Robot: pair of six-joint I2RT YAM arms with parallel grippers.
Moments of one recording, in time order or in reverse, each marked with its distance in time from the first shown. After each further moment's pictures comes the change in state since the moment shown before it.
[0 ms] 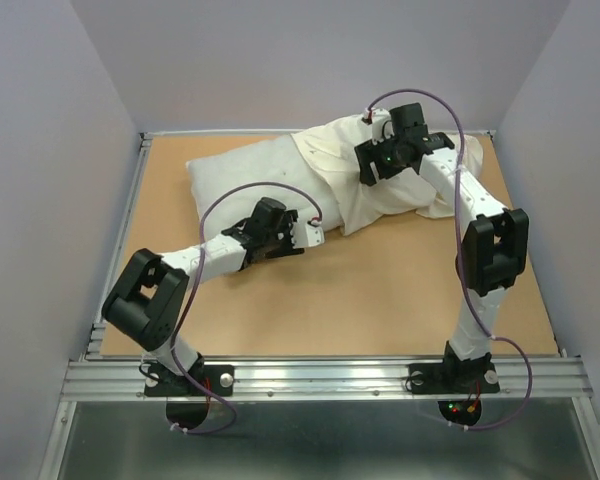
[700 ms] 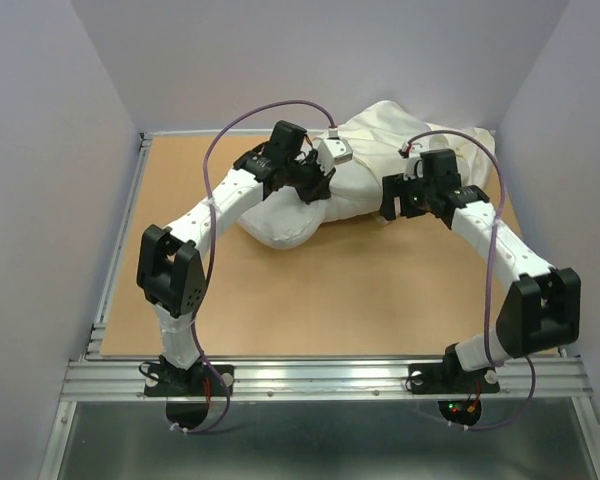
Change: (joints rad) left arm 0.024 0.277 0.838 -0.494 0.441 -0.527; right arm -0.056 -0.513 -0.591 0.200 0.004 0.233
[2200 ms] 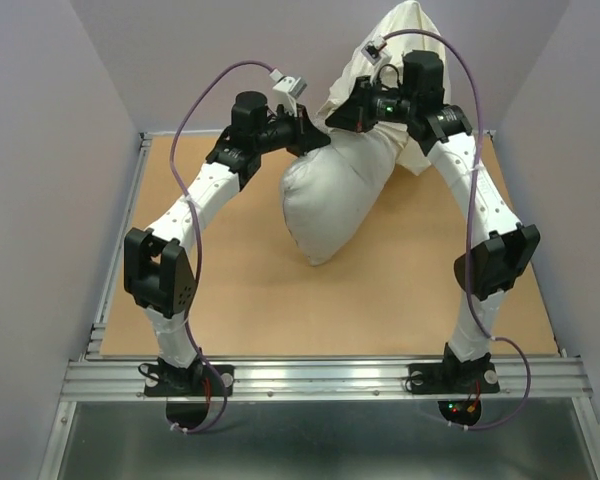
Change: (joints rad) left arm 0.137 -0.007 0.031 0.468 0.101 -0.692; right arm 0.135 0.483 0.949 0.002 -0.571 0.272
